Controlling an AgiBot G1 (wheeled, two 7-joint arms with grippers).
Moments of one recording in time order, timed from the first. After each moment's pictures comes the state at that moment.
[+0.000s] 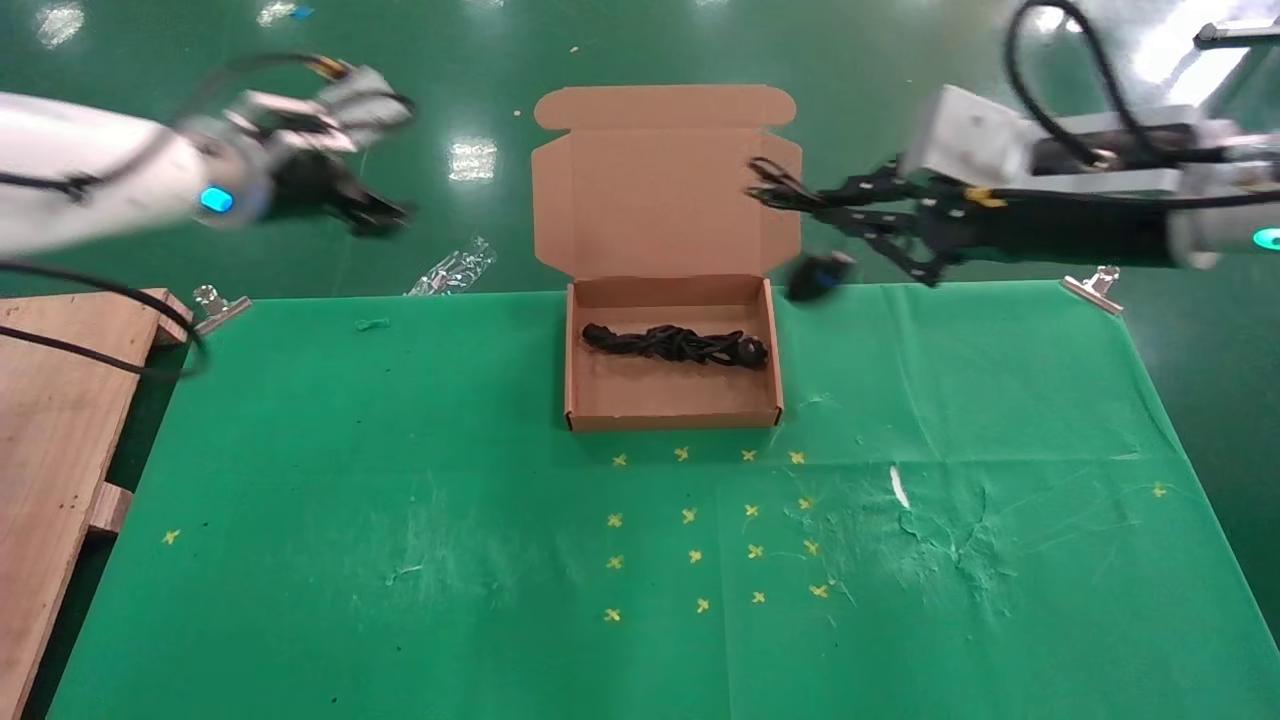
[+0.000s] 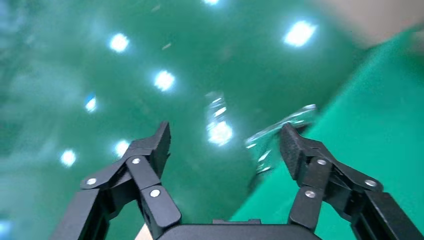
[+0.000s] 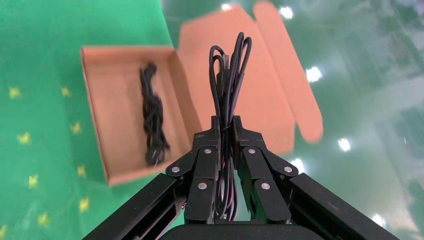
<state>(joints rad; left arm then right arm) -1.80 1.11 1.20 -0.68 2.06 0.65 -0.81 1.63 -0.87 -0.54 1.00 -1.57 -1.19 0.05</state>
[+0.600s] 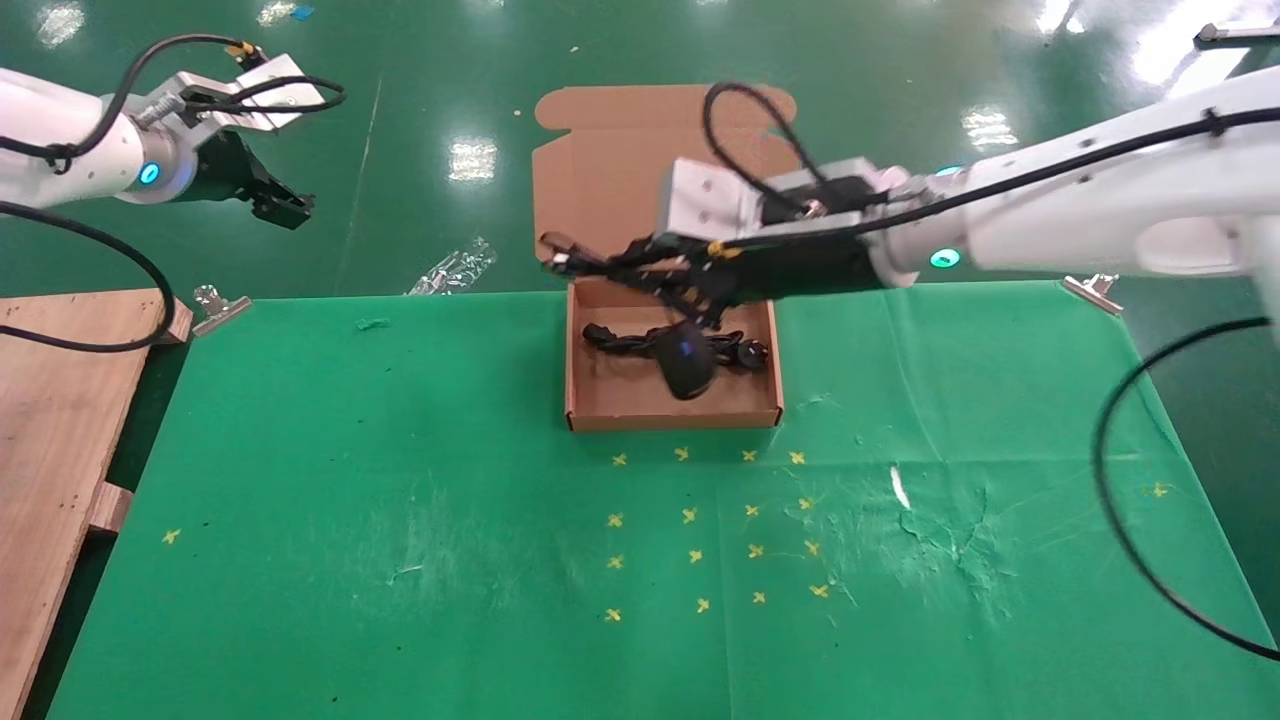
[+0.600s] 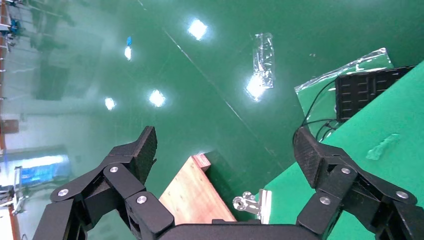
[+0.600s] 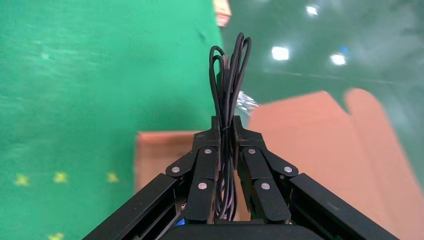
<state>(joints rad) -1.86 1.15 1.22 -0.47 2.17 0.63 -0.85 1.69 -1.20 -0.60 0.63 -1.55 -1.23 -0.18</state>
